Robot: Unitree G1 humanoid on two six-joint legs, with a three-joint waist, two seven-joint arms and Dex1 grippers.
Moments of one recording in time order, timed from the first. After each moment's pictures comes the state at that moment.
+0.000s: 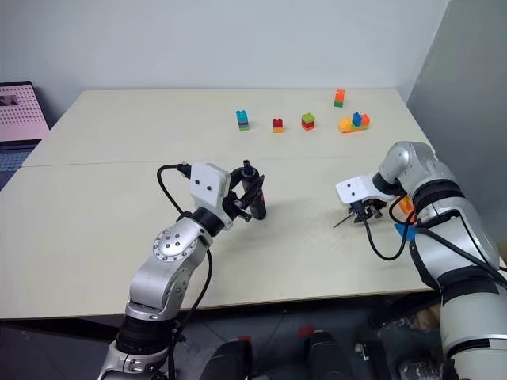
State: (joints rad) left arm -0.34 0.22 -0.11 -0.31 -0.15 0.41 -0.28; right arm -1.26 -0.58 0.53 1.25 -0.49 -0.53 1.37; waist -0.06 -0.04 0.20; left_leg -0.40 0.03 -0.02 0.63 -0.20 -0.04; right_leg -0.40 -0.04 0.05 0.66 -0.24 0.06
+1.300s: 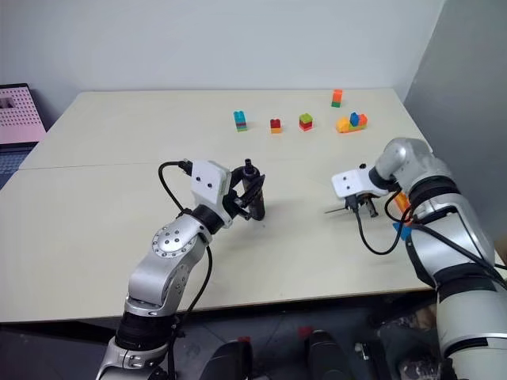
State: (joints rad) left arm -0.38 0.22 -0.10 -0.30 -0.17 0.45 -0.31; right arm -1.27 -0.60 0.41 1.20 -0.41 -0.47 1.42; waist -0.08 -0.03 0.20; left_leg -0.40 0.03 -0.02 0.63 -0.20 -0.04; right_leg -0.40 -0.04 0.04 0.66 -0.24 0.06
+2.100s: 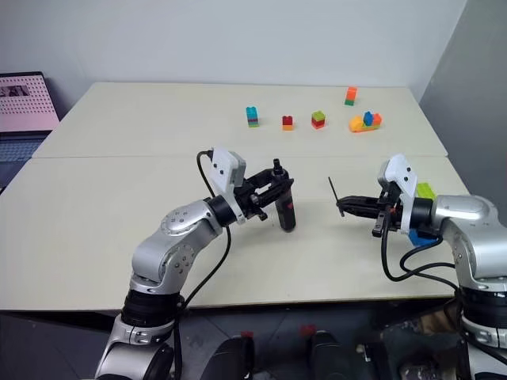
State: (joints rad) left arm -0.50 0.20 -0.11 -0.19 -0.38 0.54 -0.54; right arm -0.40 -0.65 -0.20 -0.34 0.42 0.81 1.08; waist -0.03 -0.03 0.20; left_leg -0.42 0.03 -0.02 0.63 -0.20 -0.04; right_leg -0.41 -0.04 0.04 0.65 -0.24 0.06
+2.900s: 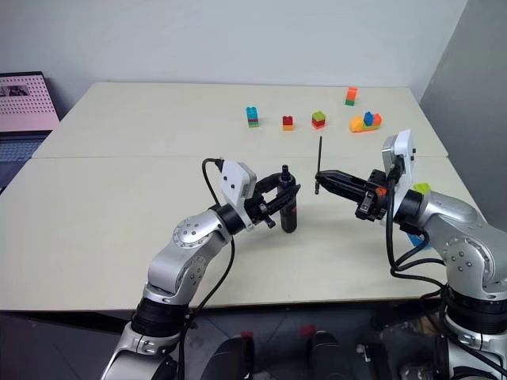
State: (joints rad) left arm -0.44 0.18 -0.18 -0.19 -0.27 0.37 -0.52; right arm -0.49 -0.55 -0.27 -0.43 0.80 0.92 0.78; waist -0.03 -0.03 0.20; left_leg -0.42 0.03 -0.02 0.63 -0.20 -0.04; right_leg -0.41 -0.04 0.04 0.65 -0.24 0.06
